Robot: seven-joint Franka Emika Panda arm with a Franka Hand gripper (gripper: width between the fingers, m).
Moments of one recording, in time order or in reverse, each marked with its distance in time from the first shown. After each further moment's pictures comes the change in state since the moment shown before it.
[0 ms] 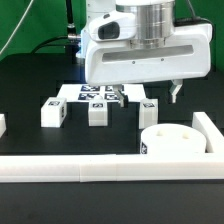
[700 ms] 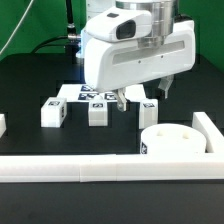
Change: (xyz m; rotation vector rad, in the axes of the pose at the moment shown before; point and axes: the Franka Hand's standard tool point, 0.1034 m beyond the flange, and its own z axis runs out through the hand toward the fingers) arm 0.008 0.006 -0.005 -0.049 0.004 -0.600
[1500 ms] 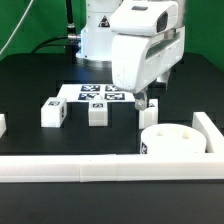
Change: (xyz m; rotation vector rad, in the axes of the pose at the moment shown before) arm 0.017 -0.007 -0.013 -0.010 -0.014 -0.484
